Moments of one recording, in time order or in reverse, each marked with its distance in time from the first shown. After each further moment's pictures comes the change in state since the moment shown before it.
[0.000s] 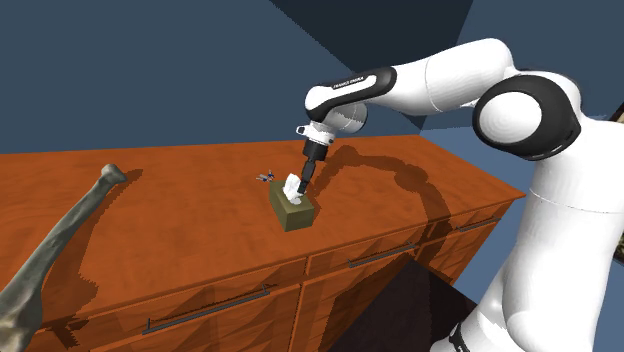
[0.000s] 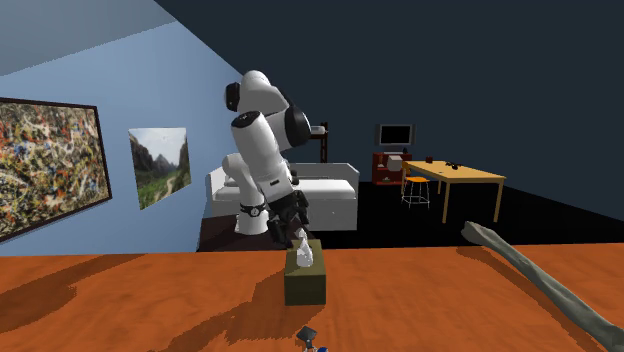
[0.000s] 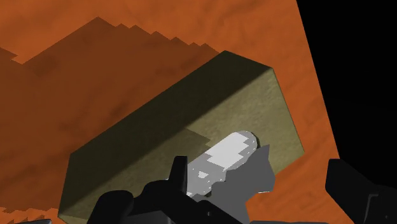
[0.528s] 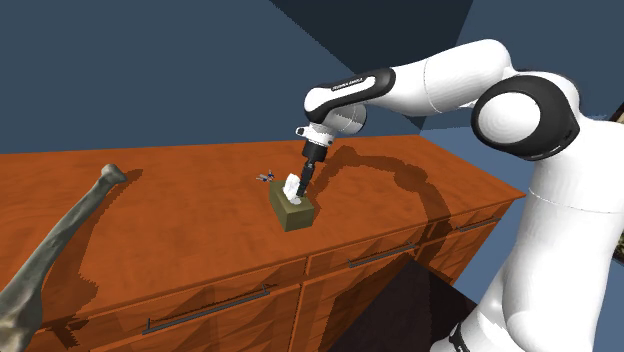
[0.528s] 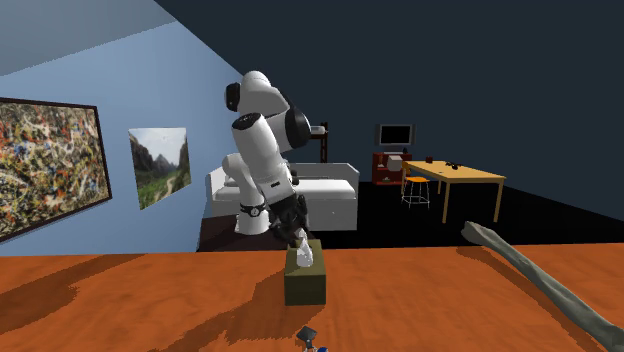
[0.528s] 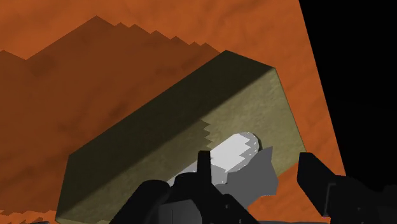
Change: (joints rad) arm 0.001 0.004 0.002 -0.004 0.003 0.009 -0.002
